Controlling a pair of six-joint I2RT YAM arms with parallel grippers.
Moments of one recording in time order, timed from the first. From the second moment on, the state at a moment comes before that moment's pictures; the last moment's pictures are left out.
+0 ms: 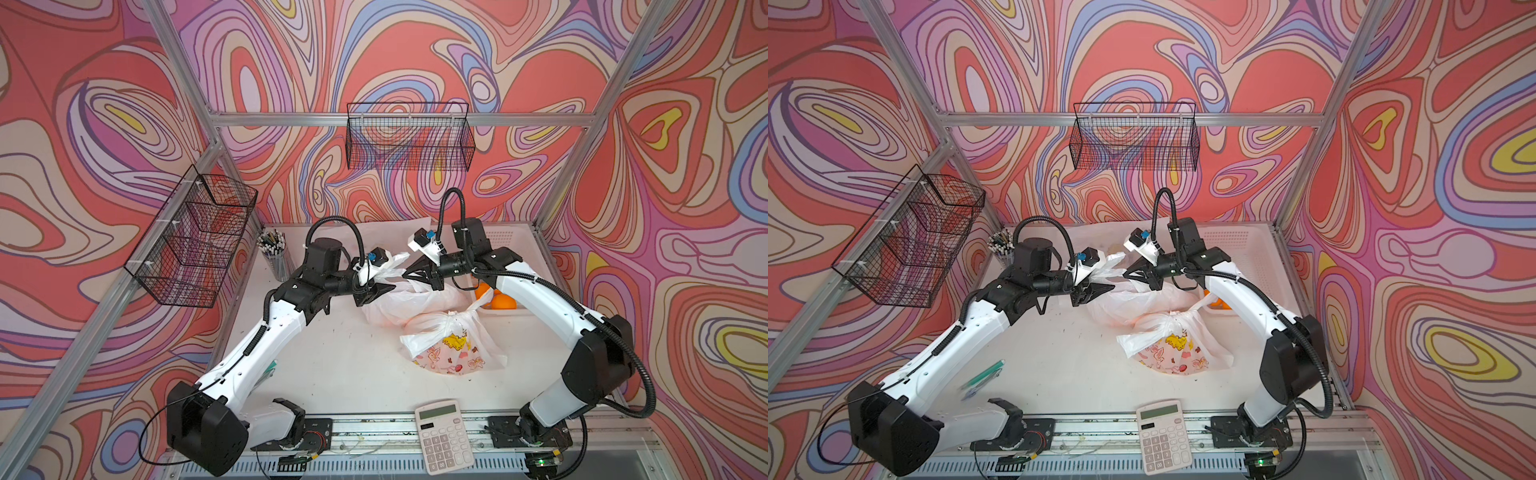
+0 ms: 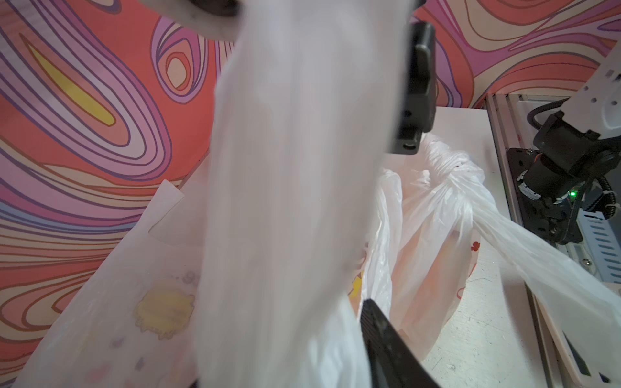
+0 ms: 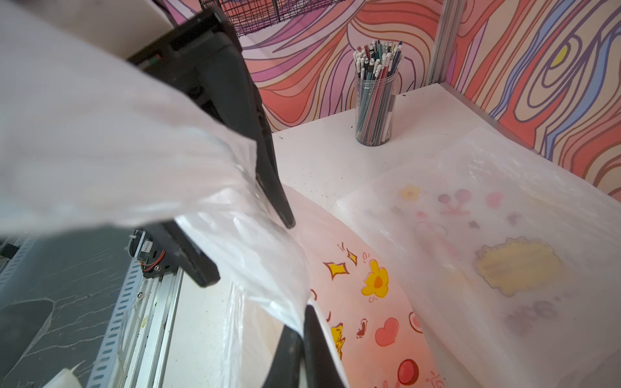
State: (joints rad) left arm -0.40 1.24 1.09 -0.39 0.68 0.48; right arm 0.47 1.62 1.42 -0.49 -0.91 -0.41
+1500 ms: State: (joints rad) left arm -0.38 1.23 1.02 -0.23 0.80 0.35; right arm 0.53 1.63 1.61 -0.44 -1.05 -0.52
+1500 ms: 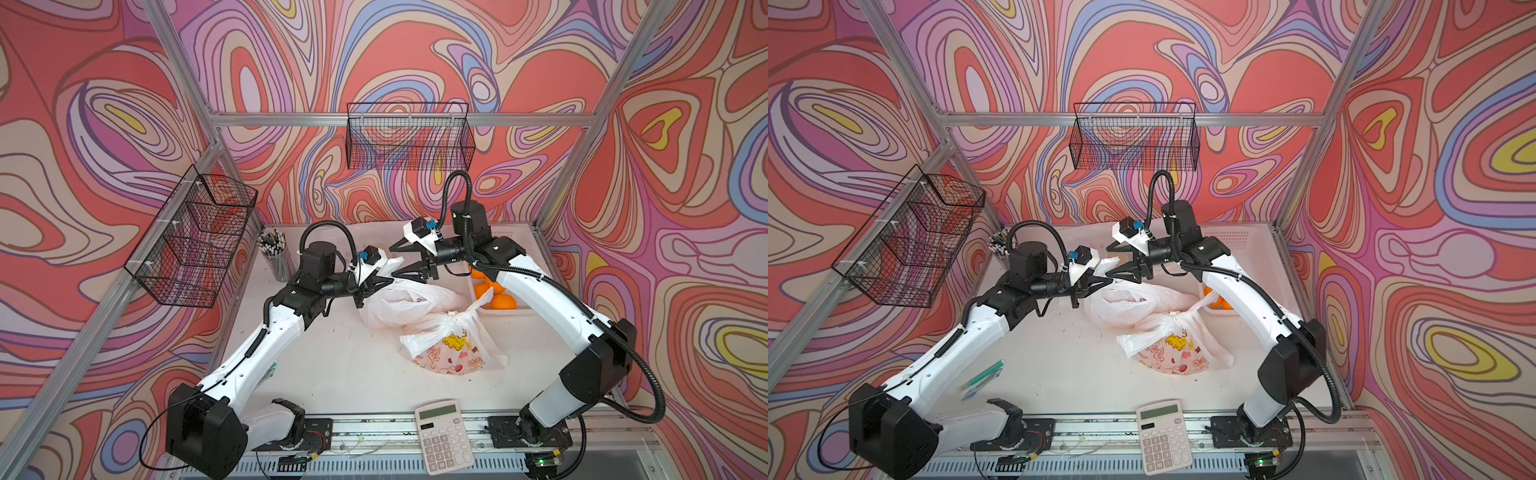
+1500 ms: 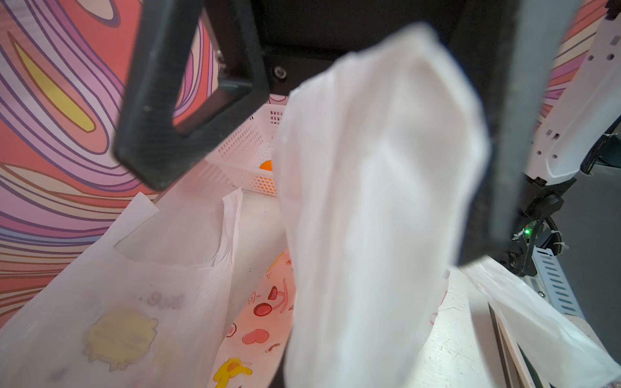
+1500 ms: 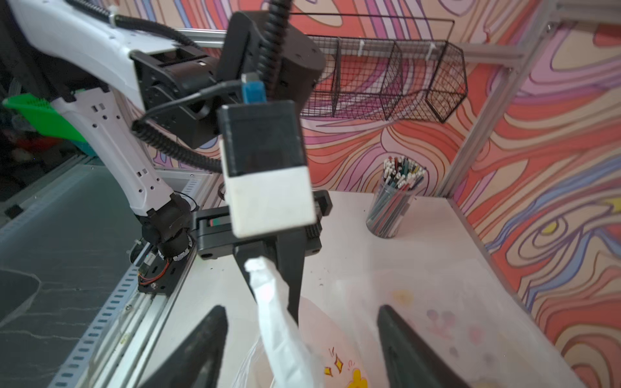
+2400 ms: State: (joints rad) left arm -0.38 1.24 1.00 -0.23 0.80 0.34; right arm 0.50 1.61 1.55 -0.37 -1.00 -0.47
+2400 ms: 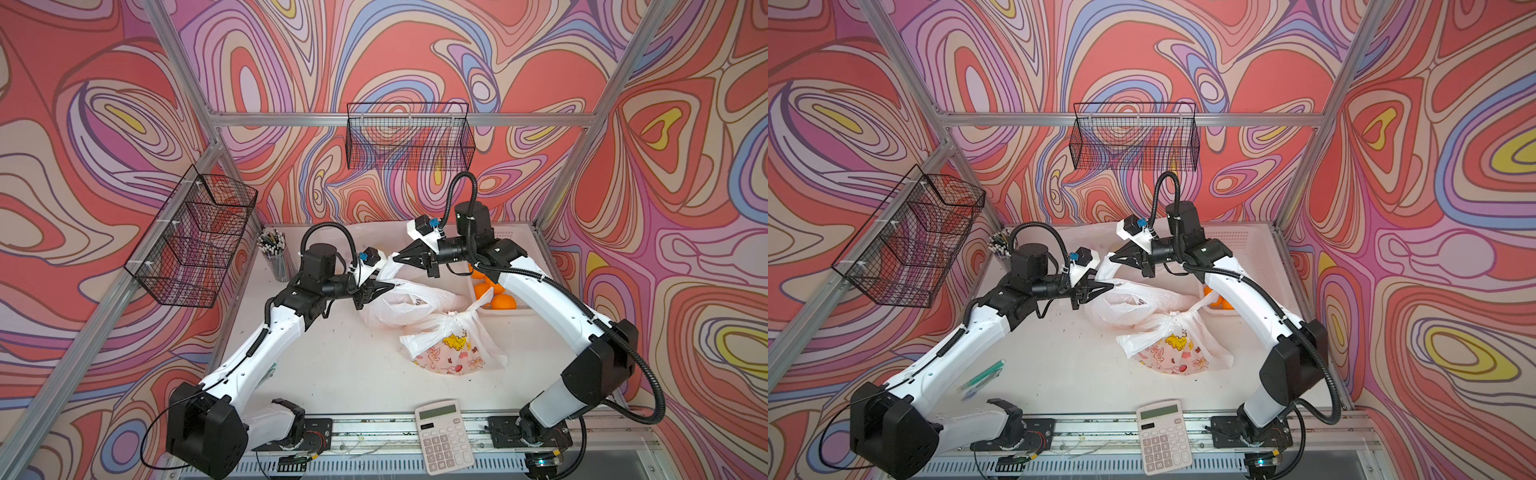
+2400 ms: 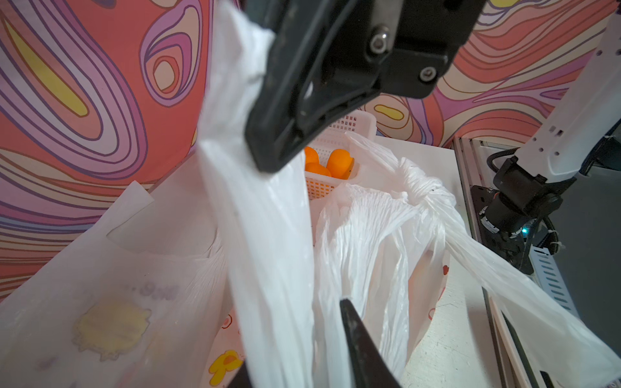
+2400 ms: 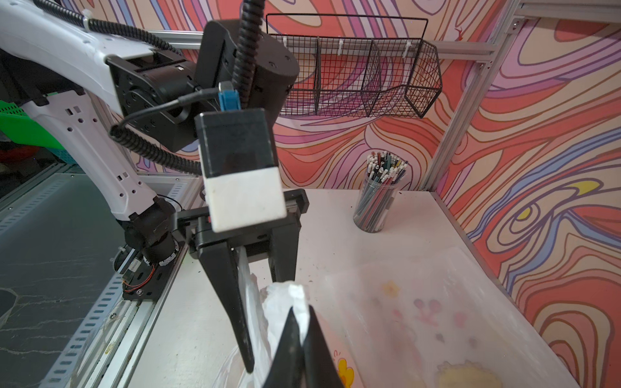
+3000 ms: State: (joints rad) left arm -0.37 1.25 1.00 -0.19 0.77 0.32; right arm 0.45 1.50 1.46 -0.48 -1.09 -0.54
